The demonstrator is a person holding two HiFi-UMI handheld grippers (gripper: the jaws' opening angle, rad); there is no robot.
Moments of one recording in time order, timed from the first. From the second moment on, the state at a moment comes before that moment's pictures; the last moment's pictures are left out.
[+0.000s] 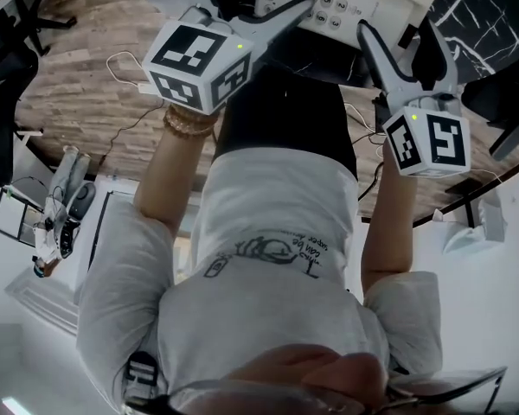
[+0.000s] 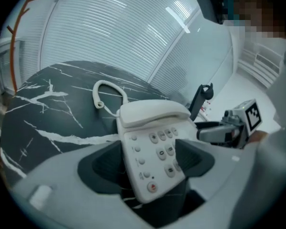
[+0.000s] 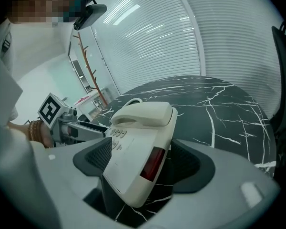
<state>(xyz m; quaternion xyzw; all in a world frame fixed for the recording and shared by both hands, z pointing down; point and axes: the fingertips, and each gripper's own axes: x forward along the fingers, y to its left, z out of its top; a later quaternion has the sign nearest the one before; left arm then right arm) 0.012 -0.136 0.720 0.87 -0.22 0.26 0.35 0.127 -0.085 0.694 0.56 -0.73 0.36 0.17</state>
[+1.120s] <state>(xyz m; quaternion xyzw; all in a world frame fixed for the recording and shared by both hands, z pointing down) 0.014 -0.135 0.727 0.86 -0.21 0.29 0.36 0.120 -0.084 0.711 0.56 -0.71 0.39 0.17</state>
